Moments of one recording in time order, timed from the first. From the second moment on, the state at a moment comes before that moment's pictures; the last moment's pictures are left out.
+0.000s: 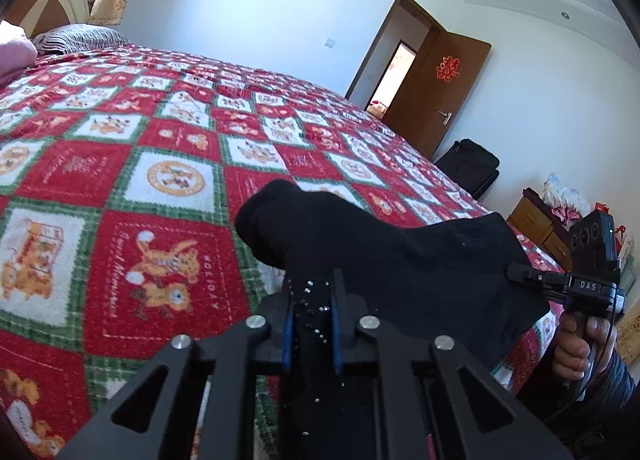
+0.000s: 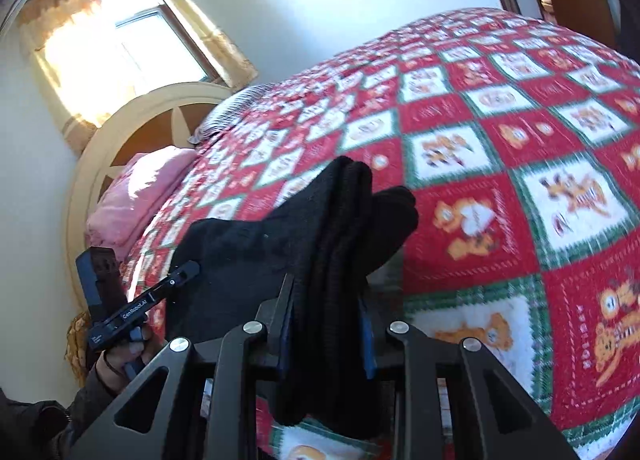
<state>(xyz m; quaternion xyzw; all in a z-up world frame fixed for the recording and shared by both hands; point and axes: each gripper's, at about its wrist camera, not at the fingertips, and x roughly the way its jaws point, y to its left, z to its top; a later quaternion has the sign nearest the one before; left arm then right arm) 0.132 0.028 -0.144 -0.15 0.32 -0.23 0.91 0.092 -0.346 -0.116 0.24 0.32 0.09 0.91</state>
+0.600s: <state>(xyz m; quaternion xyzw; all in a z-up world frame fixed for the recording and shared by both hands) 0.101 0.188 -0.099 -0.17 0.24 -0.02 0.96 0.265 -0.196 -0.082 0.19 0.33 0.24 0.89</state>
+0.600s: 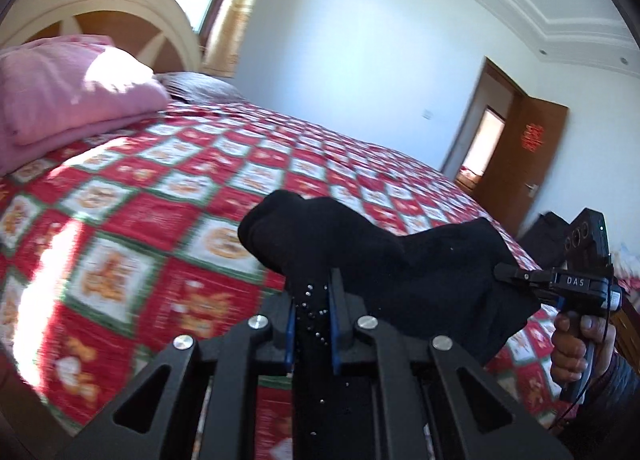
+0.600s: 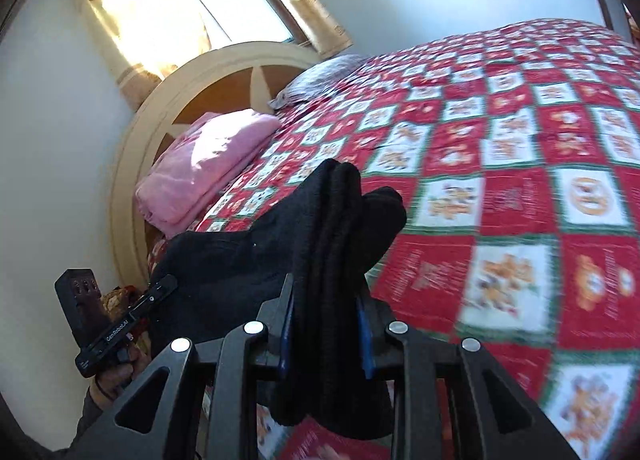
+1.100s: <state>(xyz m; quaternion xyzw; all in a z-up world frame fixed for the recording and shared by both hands) 0.112 0.244 -0.169 -0.22 0.29 0.09 0.92 0.307 -0.179 -0.135 0.17 0.38 0.17 0.89</state>
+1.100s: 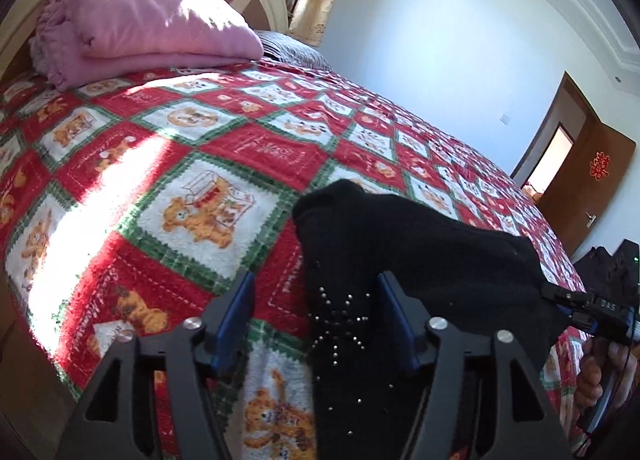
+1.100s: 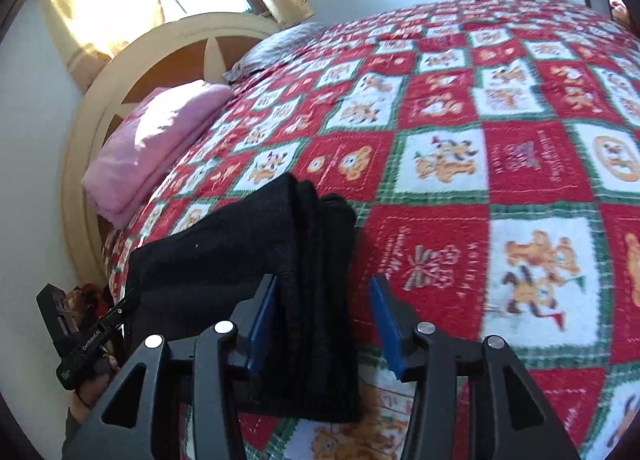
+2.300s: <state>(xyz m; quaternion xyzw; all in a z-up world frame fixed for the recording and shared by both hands) 0.095 0.192 -0.153 -0.10 0.31 0.13 0.94 0.254 -0.193 -0.138 0.18 0.36 0.17 0.90</state>
